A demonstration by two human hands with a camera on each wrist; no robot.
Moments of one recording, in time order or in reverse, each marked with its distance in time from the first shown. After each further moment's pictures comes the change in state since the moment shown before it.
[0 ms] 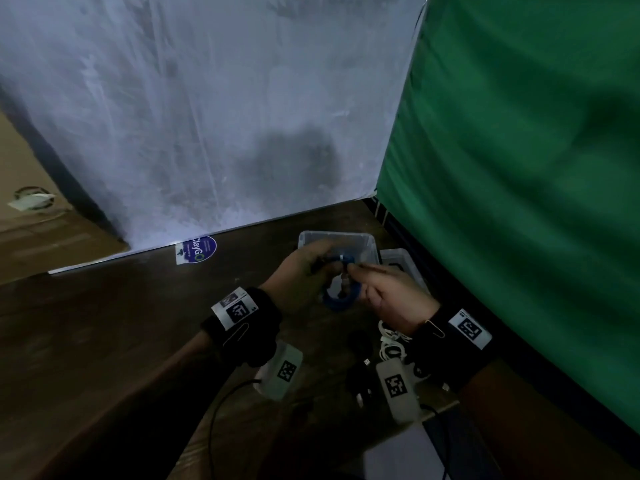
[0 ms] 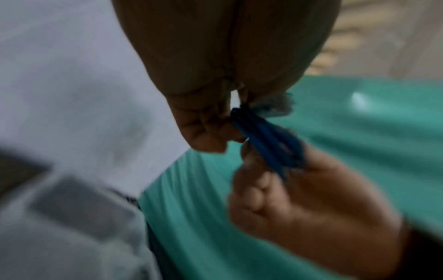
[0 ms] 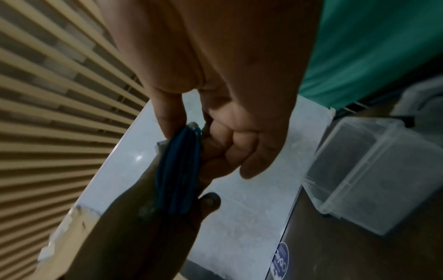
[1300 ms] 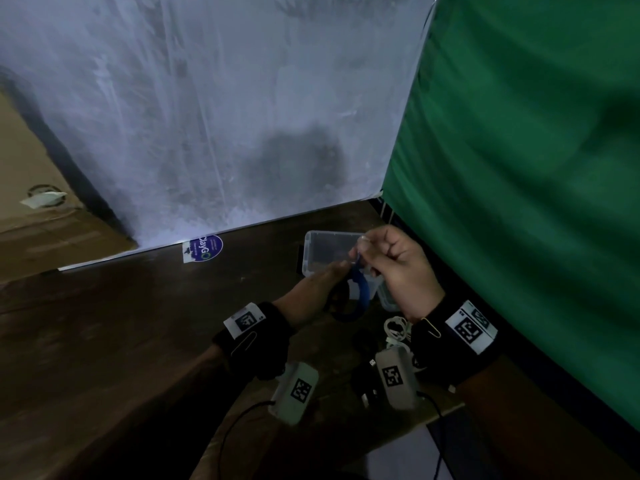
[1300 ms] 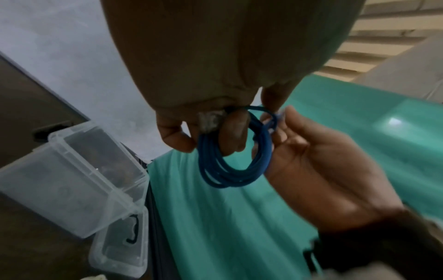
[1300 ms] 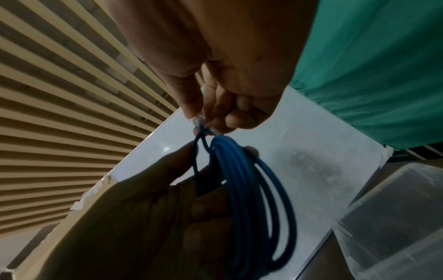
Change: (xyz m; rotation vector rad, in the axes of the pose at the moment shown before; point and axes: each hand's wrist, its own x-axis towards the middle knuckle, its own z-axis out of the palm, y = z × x) left_hand -0.012 0.003 0.017 -0.484 -0.043 -0.333; right_hand -0.009 -0.031 0.018 -0.179 0.201 -0.497
